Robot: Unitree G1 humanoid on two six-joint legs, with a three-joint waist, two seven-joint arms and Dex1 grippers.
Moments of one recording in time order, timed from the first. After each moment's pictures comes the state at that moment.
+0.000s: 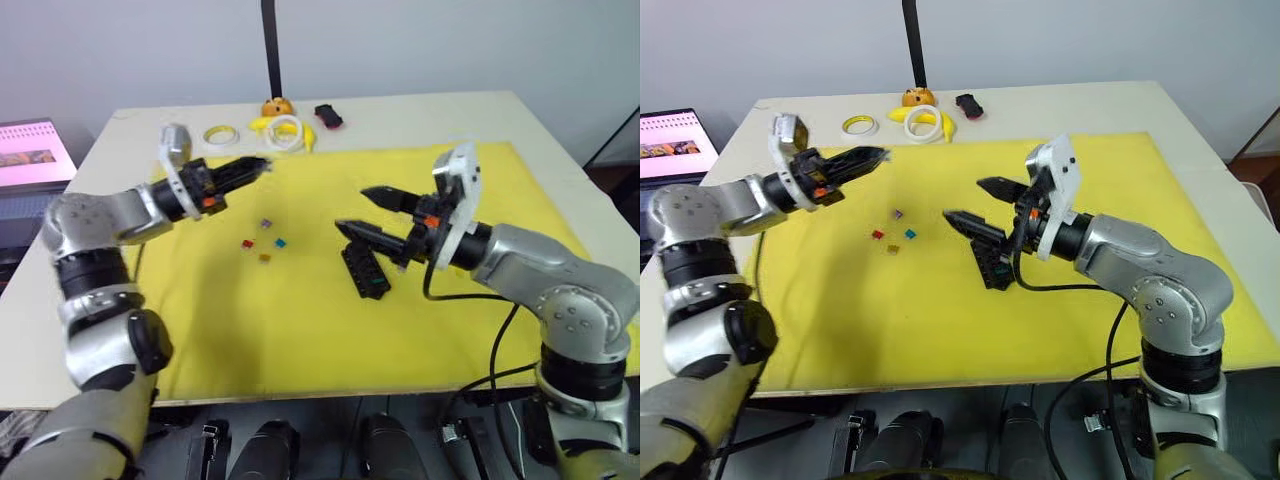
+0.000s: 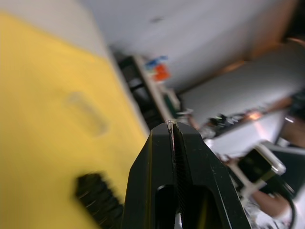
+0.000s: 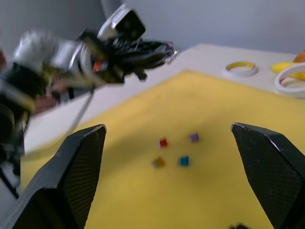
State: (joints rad) left arm -0.97 0.37 0.56 0.38 -0.93 1.45 -0.68; right arm -0.59 -0.45 -0.19 -0.50 1.00 1.05 0.39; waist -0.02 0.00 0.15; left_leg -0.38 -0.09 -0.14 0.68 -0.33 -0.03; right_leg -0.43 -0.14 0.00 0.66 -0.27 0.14
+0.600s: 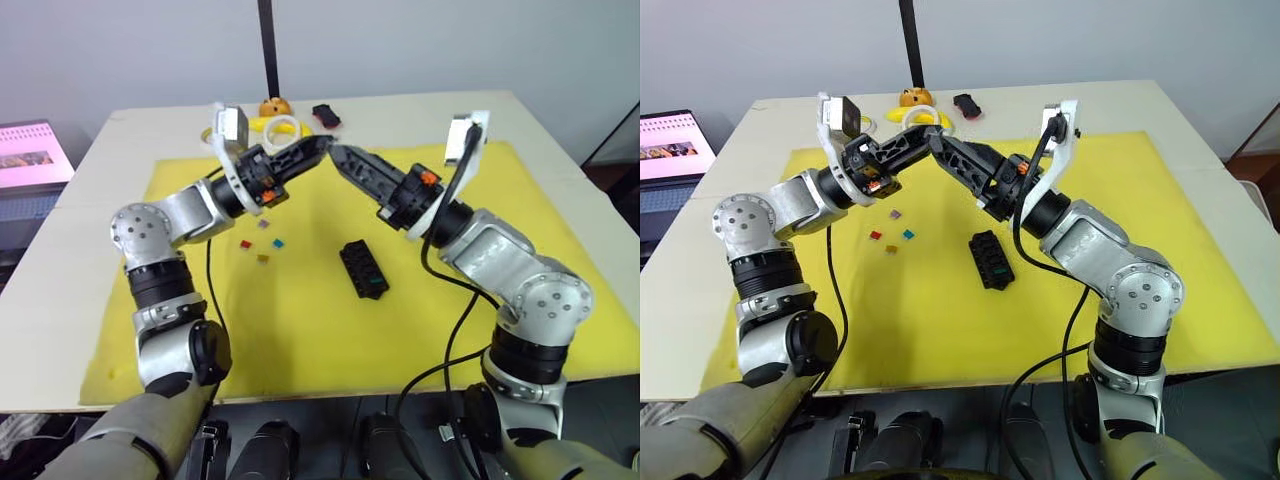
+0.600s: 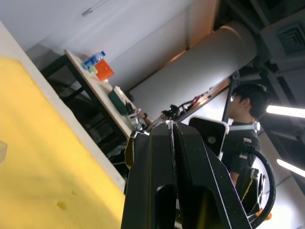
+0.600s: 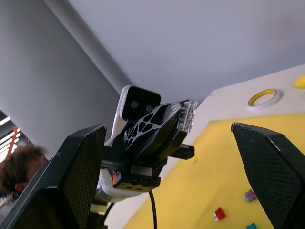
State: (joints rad) left arm -0.95 0.14 0.58 0.22 -1.19 1.40 -0.43; right arm -0.63 -0.23 -0.23 -0.43 1.39 0.95 -0.08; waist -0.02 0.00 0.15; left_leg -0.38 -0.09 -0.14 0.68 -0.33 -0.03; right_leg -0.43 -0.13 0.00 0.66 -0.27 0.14
